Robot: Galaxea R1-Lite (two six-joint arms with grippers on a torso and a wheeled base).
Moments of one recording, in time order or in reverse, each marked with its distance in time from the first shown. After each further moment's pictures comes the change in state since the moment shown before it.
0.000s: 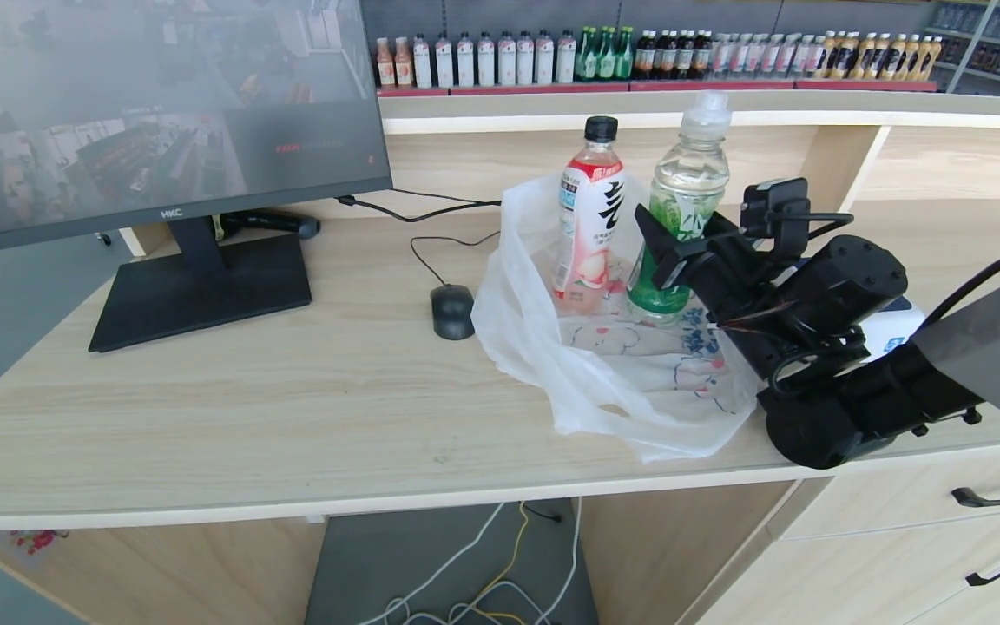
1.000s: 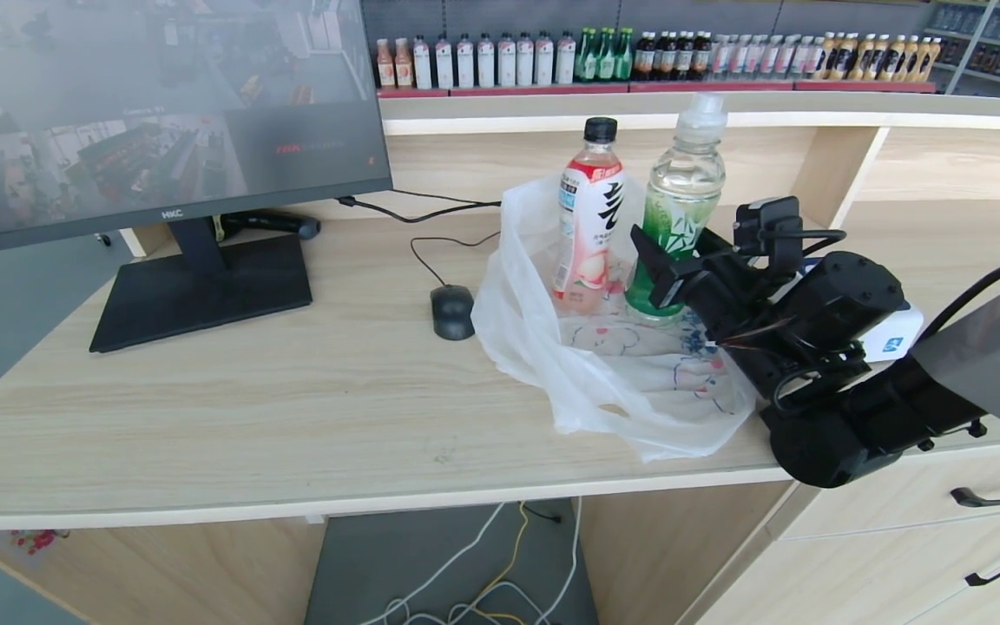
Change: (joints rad) left arm 0.000 0.000 0.000 0.000 0.000 0.000; right arm 0.016 0.000 0.072 -0.007 0.001 0.002
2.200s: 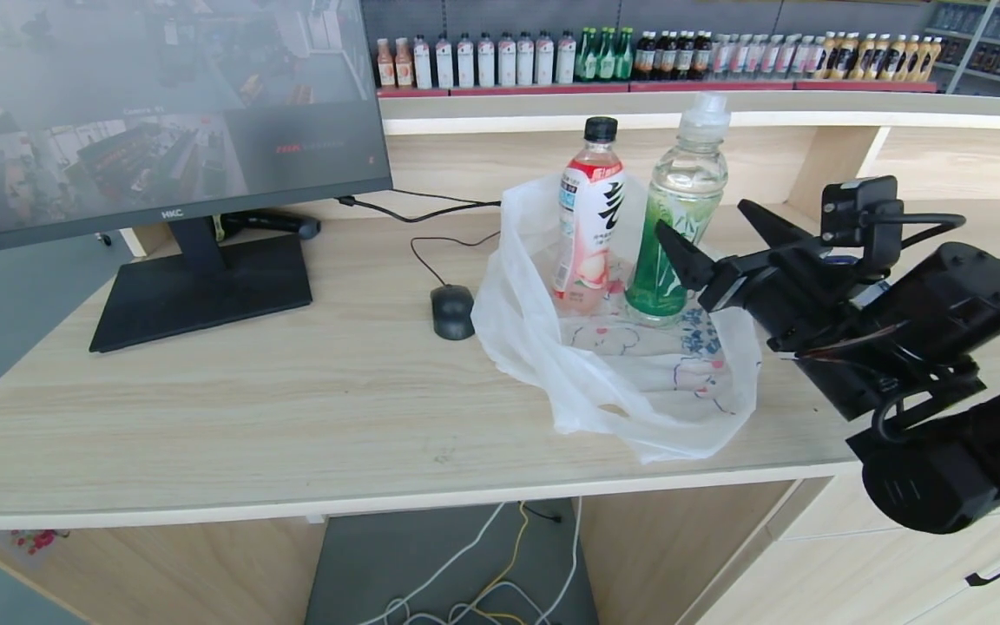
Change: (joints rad) left arm 0.000 0.000 0.000 0.000 0.000 0.000; right arm 0.000 -0.240 0.247 -0.010 -0.003 0.026
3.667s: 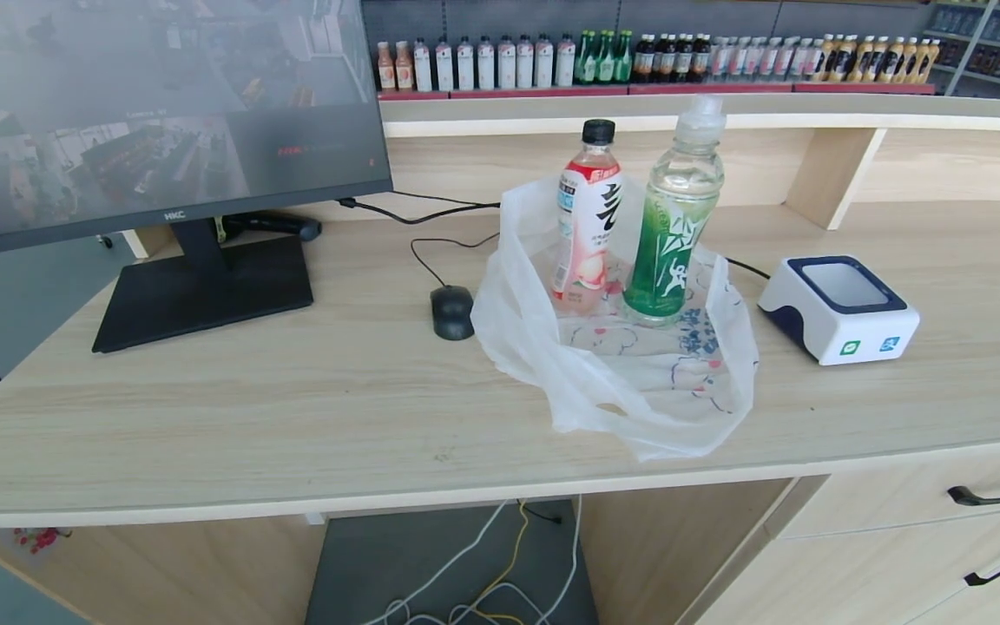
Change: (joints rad) left arm 0.000 0.000 0.000 0.000 0.000 -0.001; right arm 0.028 -1.539 0.757 1.431 0.013 -0.022
